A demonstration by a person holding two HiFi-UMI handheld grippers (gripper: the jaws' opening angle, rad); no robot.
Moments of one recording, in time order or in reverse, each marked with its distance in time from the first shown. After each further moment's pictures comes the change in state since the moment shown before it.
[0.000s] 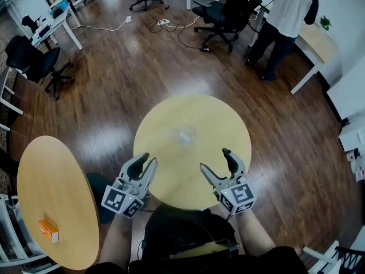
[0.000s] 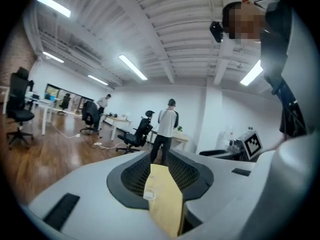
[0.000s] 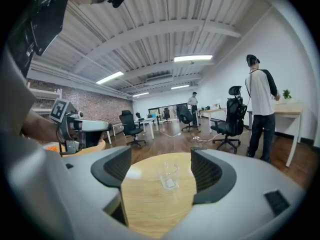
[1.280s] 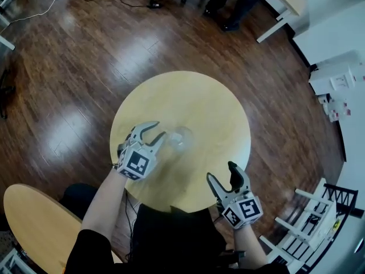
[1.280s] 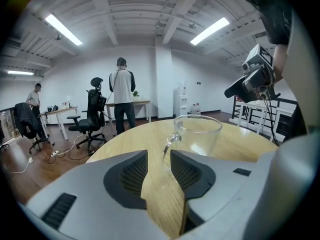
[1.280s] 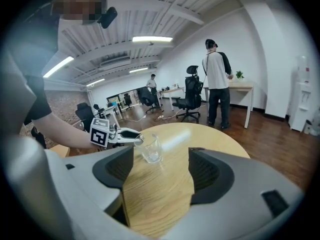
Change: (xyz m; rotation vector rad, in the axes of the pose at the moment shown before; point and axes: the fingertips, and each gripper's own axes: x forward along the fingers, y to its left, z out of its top) left arm 0.194 0.071 -0.185 0.366 0.347 -0.560; right arm 0.018 -0.013 -0.066 0.312 0.199 -0.445
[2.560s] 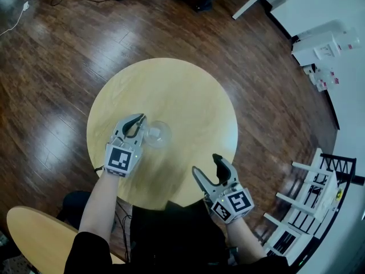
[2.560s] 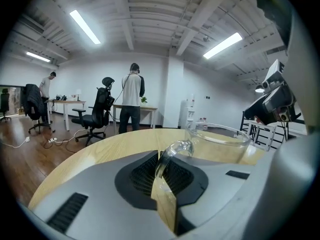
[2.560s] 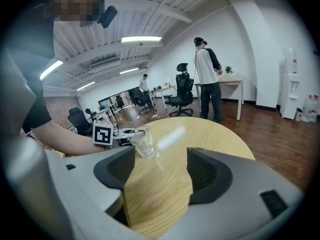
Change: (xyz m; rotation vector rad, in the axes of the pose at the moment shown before) left arm 0.034 0.005 -0.002 -0.168 -0.112 0.049; right arm 0.001 -0.010 -0.027 0.088 0.004 -0.064
